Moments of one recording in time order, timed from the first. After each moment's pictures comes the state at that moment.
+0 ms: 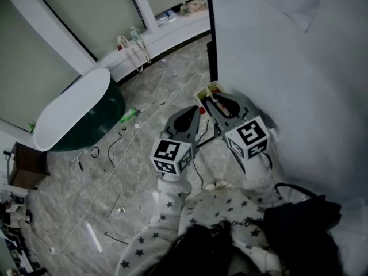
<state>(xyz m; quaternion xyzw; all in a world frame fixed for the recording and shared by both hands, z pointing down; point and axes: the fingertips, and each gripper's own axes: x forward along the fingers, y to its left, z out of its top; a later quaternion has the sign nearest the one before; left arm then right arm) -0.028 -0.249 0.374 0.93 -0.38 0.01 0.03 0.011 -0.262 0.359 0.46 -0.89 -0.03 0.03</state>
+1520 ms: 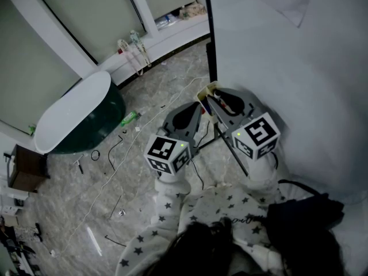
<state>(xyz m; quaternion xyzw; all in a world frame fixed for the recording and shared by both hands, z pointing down) -0.020 -0.244 0.344 0.94 -0.34 -0.02 0.02 0.014 -0.250 0.320 0.44 -0.90 -0.04 -0.01</state>
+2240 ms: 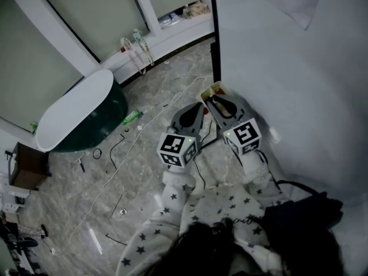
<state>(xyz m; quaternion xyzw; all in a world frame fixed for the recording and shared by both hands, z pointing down) -0.023 -0.268 0.385 0.93 -0.37 -0.02 0.03 0.007 -0.282 0.389 0.47 -0.88 -0.07 -0.01</state>
